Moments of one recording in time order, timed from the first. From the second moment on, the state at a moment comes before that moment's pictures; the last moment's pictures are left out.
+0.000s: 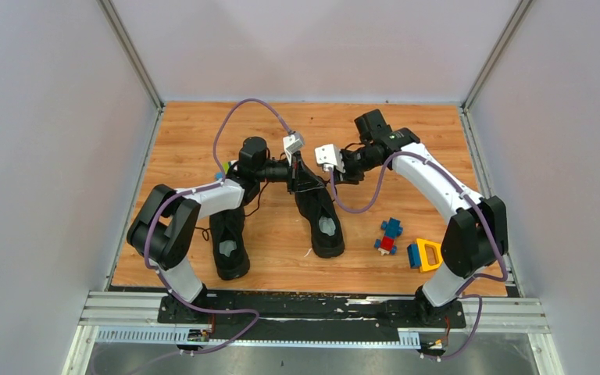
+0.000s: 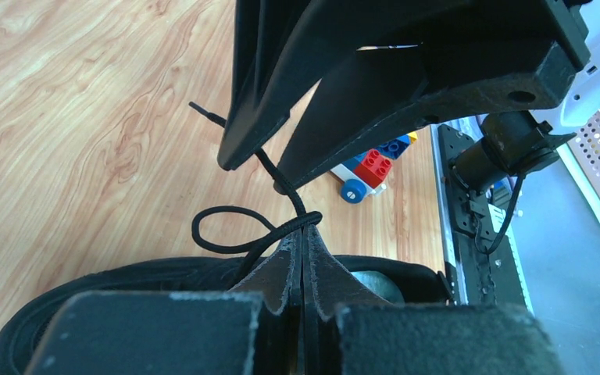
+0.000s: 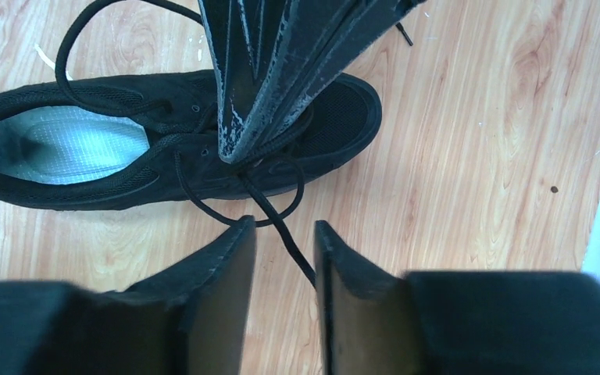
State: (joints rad) left arm -0.52 1.70 0.92 0.60 0.99 -0.26; right arm 0.44 1.66 1.45 -0.86 -0.66 -1.25
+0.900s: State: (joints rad) left arm -0.52 1.74 0.95 0.63 0.98 -0.35; right arm 0.49 1.66 1.46 -0.86 -0.59 -1.16
